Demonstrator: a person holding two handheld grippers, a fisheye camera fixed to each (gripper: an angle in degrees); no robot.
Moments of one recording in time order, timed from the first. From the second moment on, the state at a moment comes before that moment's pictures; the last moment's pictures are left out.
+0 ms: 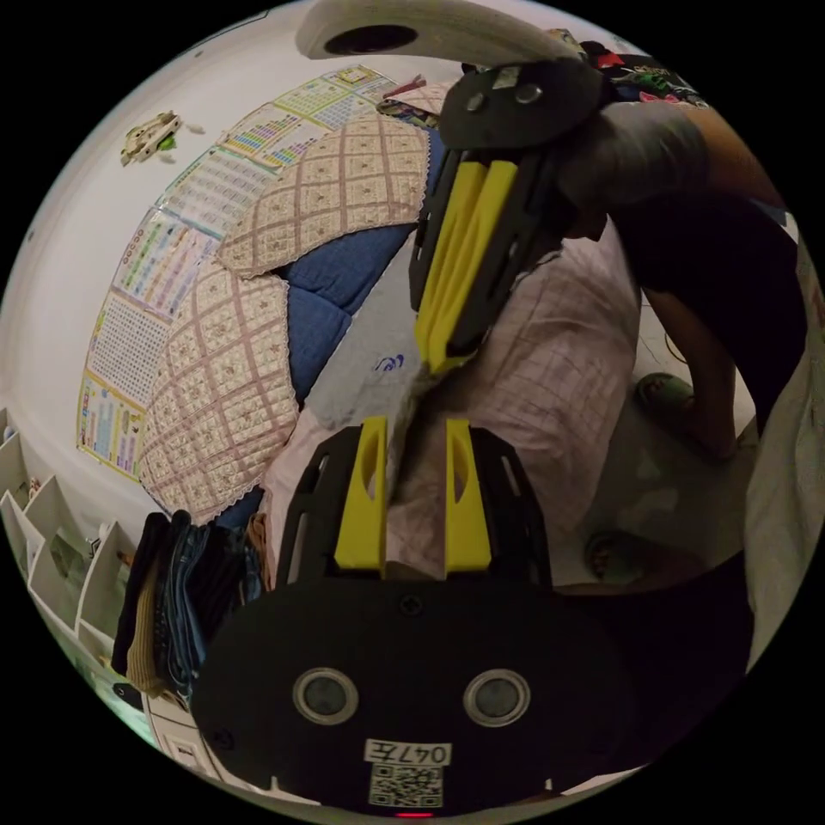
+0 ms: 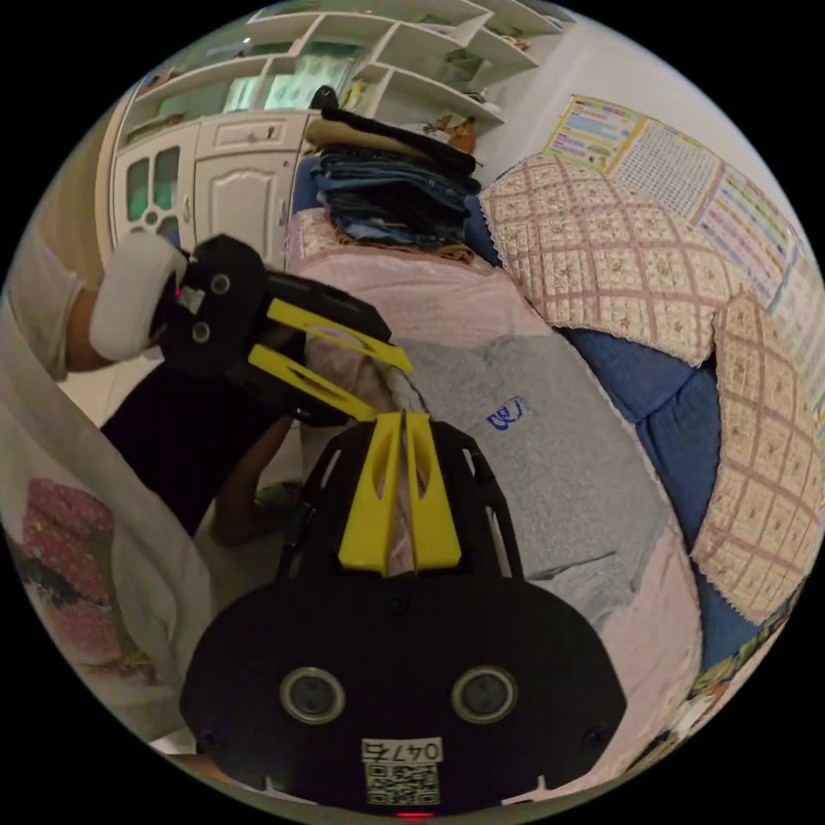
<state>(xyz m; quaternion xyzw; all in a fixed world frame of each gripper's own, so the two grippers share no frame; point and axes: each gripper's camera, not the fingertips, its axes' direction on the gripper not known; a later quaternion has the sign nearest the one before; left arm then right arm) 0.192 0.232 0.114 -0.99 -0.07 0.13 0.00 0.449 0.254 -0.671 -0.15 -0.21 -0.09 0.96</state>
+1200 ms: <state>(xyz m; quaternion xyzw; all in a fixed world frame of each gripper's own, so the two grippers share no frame) 0.110 0.272 0.125 -0.99 -0.09 0.12 -0.05 0.482 0.367 -0.784 -0.24 0.07 -0.19 0.95</state>
